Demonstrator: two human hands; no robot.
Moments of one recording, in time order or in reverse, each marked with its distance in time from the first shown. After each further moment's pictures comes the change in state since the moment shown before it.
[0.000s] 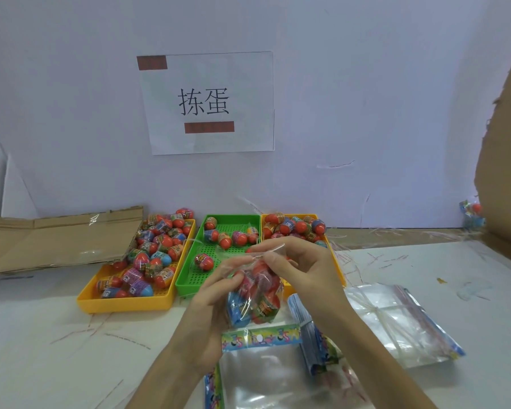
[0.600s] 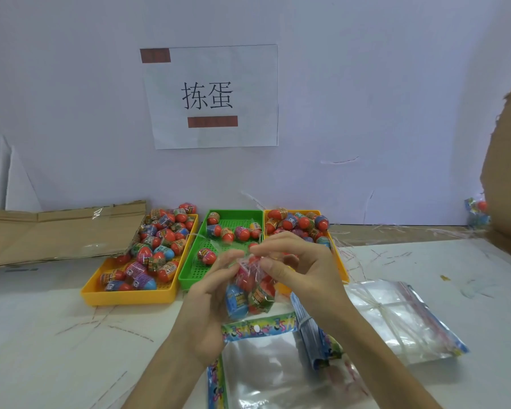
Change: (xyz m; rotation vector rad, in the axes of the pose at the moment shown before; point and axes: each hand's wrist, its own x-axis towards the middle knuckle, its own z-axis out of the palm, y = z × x) left_hand 0.004 -0.002 -0.006 -0.183 0.044 -0.066; right_hand -0.002 -0.004 0.005 -0.063 -0.063 -0.083
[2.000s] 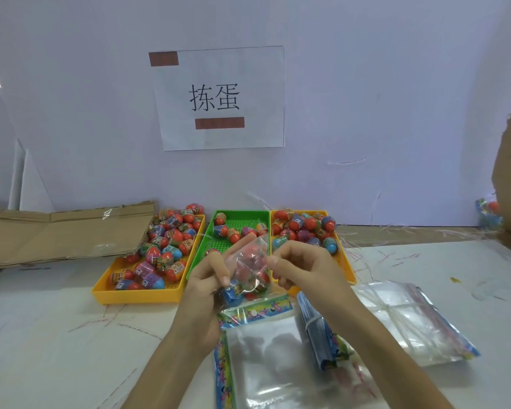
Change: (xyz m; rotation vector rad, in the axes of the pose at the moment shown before) left_hand 0.002 0.009 -0.007 0.225 -0.027 0.272; right_hand 0.002 -0.005 -0.003 -0.032 -0.059 0.281
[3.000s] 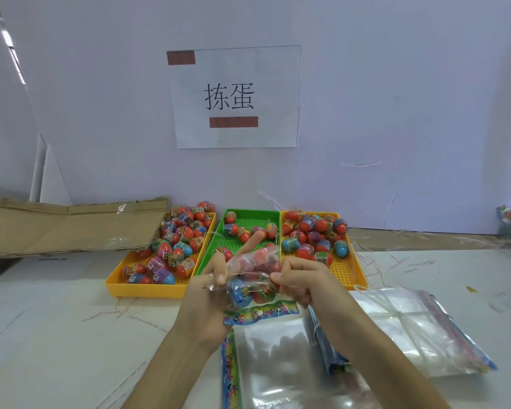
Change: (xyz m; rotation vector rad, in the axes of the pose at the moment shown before) left_hand -0.004 0.007 -0.004 -0.362 -0.109 -0.203; right_hand -0.003 -0.005 0.011 0.147 -0.106 0.263
